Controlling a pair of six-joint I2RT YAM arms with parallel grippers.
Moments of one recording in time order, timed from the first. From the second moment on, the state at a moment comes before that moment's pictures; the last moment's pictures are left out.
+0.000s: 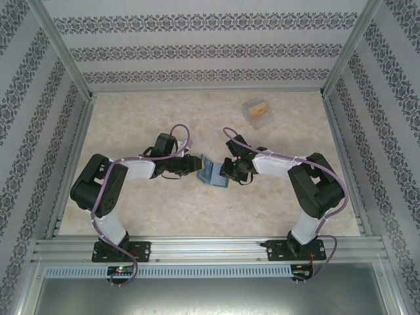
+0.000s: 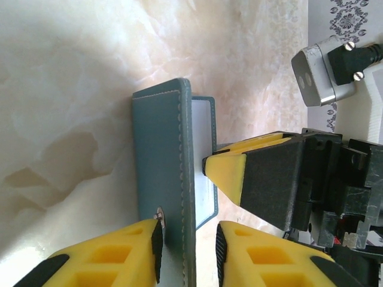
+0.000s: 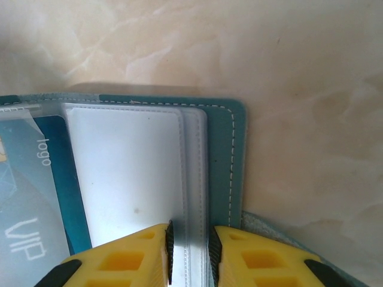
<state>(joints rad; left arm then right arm) -0.39 1.75 0.81 0.16 0.75 -0.70 0.56 1.74 0.95 -0.37 -0.23 0.86</state>
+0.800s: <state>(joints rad) -0.38 1.75 0.82 0.08 0.69 -0.67 0.56 1.75 0.95 -0.34 -0.29 0.86</state>
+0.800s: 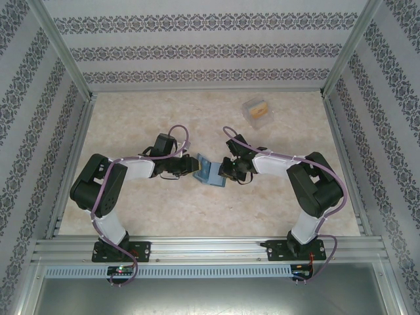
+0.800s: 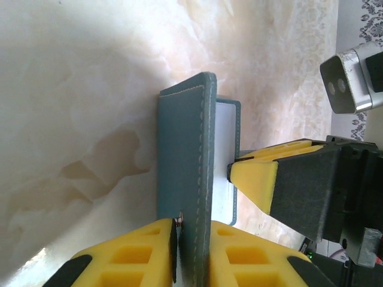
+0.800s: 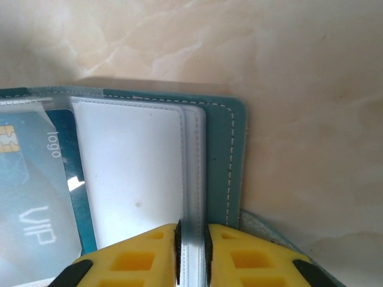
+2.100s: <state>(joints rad) -0.38 1.75 0.82 0.08 0.67 -0.67 0.59 1.74 0.95 -0.34 -0.26 0.87</state>
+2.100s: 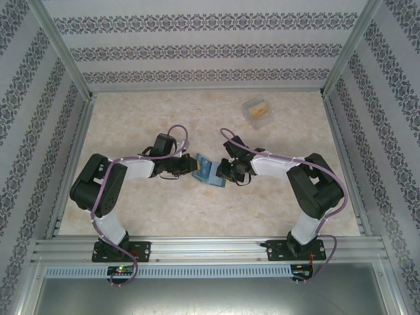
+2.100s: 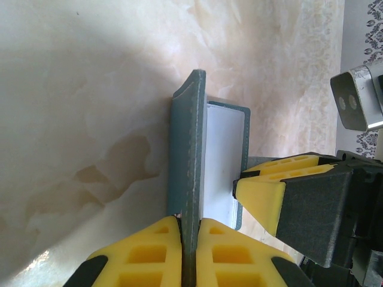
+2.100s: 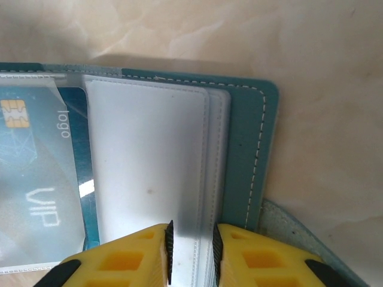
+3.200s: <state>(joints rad) -0.38 1.75 0.81 0.08 0.67 -0.68 0.60 1.75 0.97 -0.35 -0.25 0.87</state>
